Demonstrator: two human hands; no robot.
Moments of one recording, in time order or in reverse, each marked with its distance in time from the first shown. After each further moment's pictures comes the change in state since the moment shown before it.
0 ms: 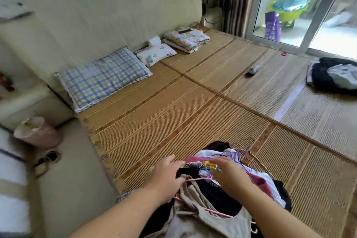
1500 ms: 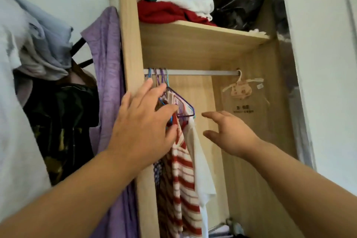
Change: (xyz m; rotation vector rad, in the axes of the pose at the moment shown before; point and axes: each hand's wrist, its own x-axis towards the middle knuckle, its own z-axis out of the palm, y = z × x) left_hand -0.731 -0.264 -0.386 1.211 1.144 -1.511; right_hand -0.320 -0.952 0.099 0.310 -0.201 -2.059
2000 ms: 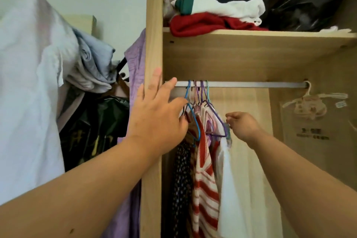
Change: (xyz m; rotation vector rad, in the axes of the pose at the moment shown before) left_hand 0.053 -0.005 0.010 0.374 -0.005 -0.166; right_hand 0.148 0.029 0.050 0.643 -0.039 0.110
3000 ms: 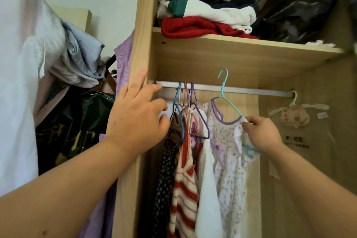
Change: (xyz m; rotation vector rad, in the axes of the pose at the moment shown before) left_hand -0.001 0.001 0.004 -0.040 0.103 -0.009; right_hand -0.022 0.034 -0.064 -0.029 0.204 -0.046
